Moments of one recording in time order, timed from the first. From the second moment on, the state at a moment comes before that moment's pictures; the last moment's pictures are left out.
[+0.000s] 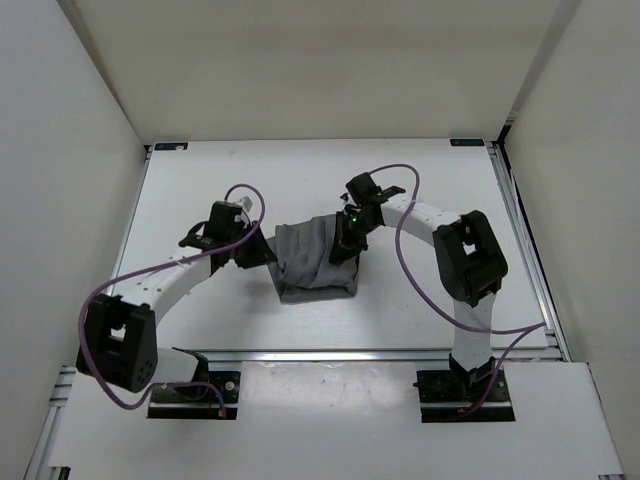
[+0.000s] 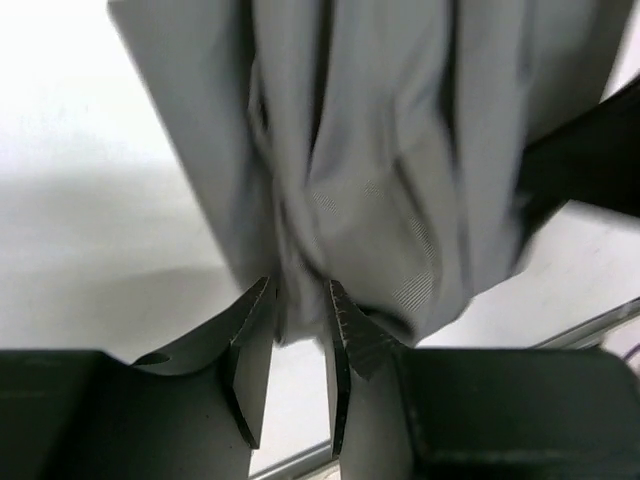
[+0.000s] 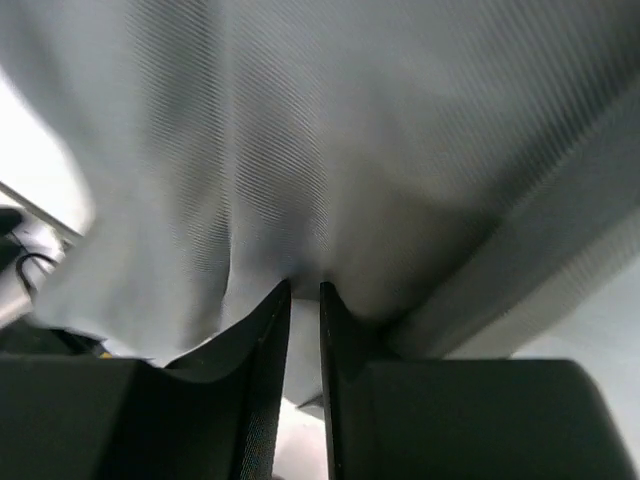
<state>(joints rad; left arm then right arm) -0.34 1.31 0.77 -0.34 0.23 -0.59 0.55 1.98 1.43 -0.63 -0.47 0.57</state>
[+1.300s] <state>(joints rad) -0.47 1.80 1.15 -0.33 0.05 -0.43 0.52 1.76 1.36 -0.65 -0.52 0.53</state>
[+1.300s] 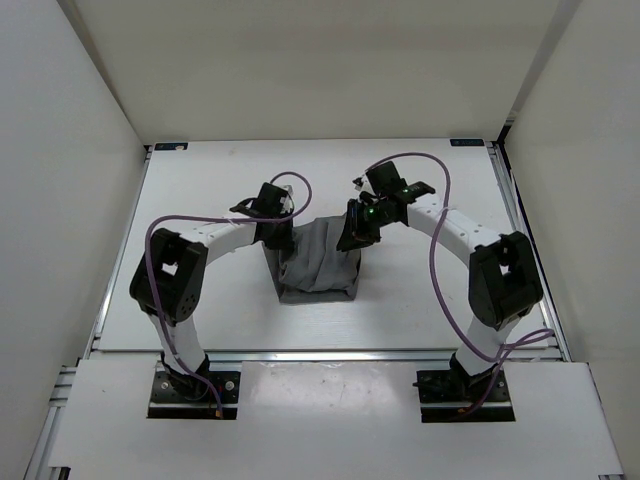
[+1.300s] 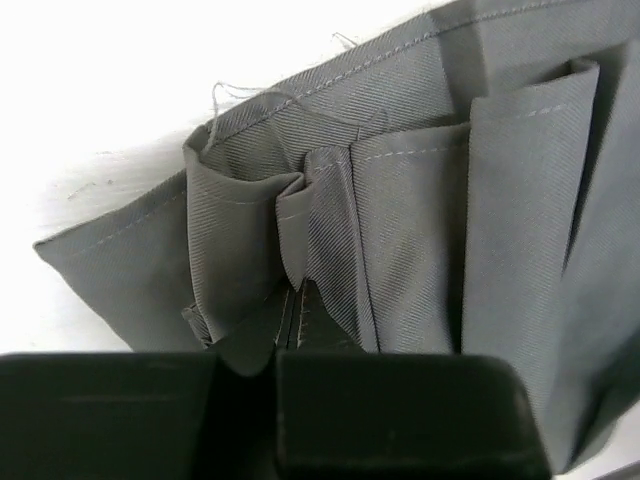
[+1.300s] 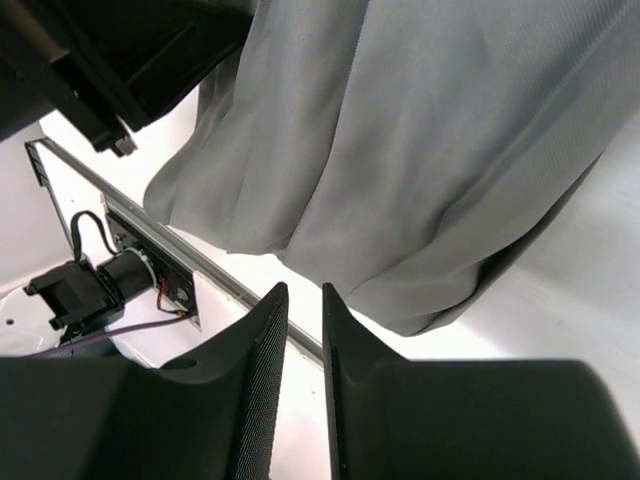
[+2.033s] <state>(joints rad) -0.33 1.44 0.88 -0.26 0.21 -0.51 0.58 1.85 1.35 -0.67 -0.54 0.53</state>
